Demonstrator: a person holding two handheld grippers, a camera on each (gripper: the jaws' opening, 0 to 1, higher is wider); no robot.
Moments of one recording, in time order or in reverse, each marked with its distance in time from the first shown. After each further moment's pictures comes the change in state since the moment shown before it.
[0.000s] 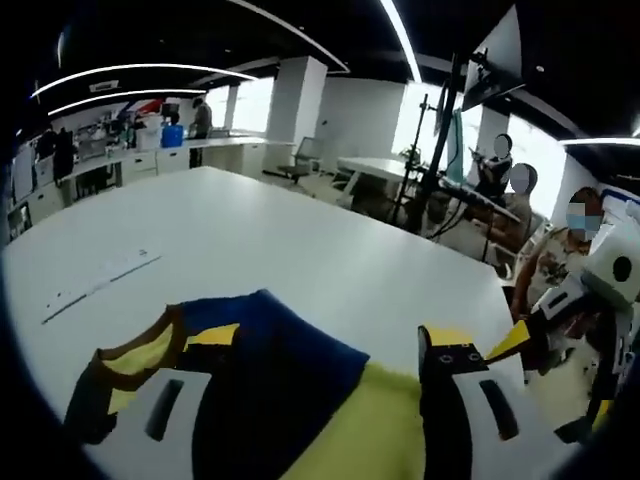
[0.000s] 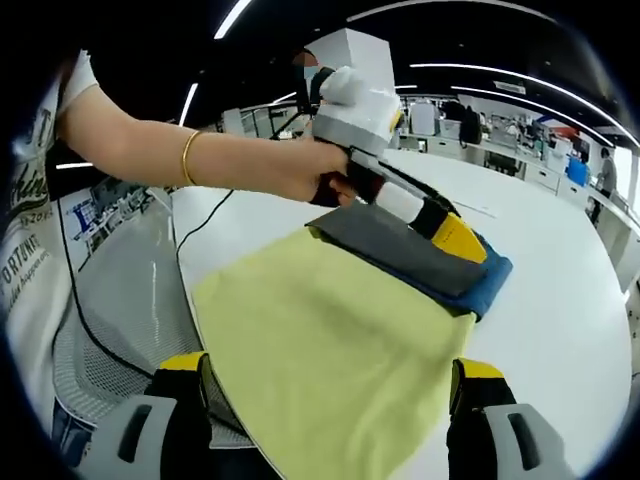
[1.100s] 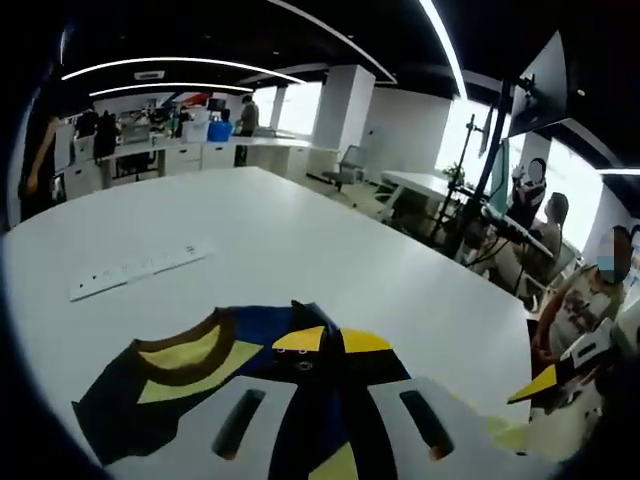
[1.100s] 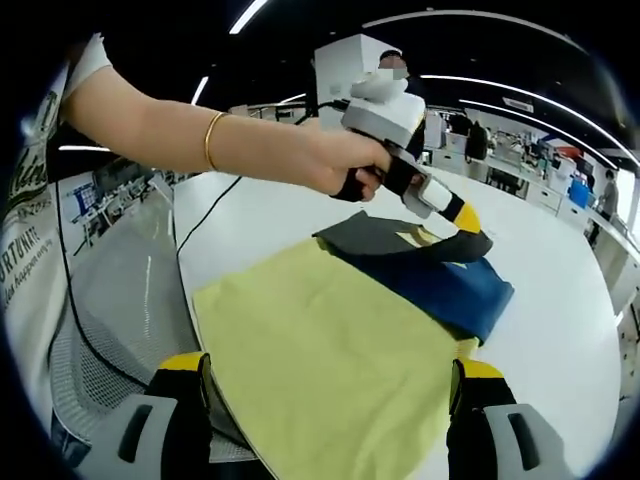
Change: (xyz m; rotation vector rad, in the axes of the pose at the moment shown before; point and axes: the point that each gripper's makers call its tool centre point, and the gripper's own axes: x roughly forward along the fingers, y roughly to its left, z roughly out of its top) left arm 0.006 0.037 0.013 -0.131 -0.018 0.161; right arm 0.007 0.016 0.019 -0.077 -0.017 -0.034
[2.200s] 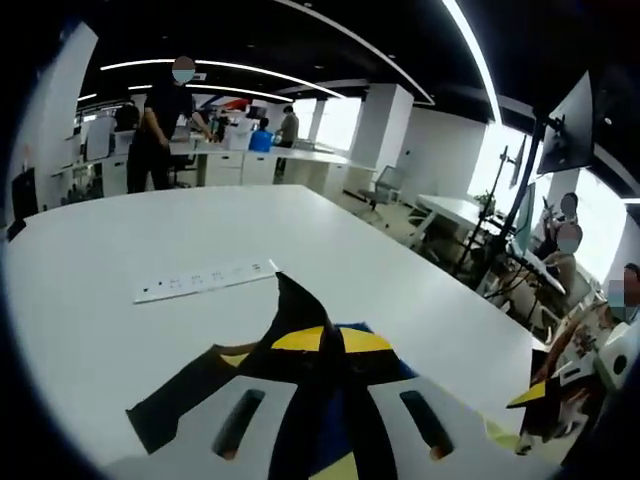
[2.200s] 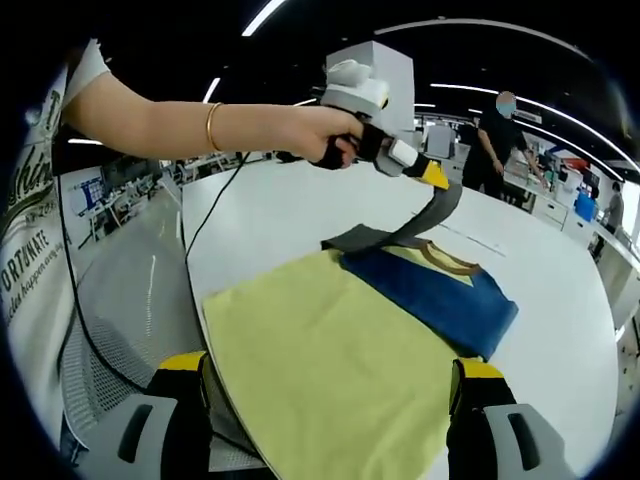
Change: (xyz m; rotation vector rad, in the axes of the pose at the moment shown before) left arm -0.080 0.058 0.046 -0.083 -0.075 0.136; right arm -0.001 0.013 0.019 -0.041 -0.025 0.028
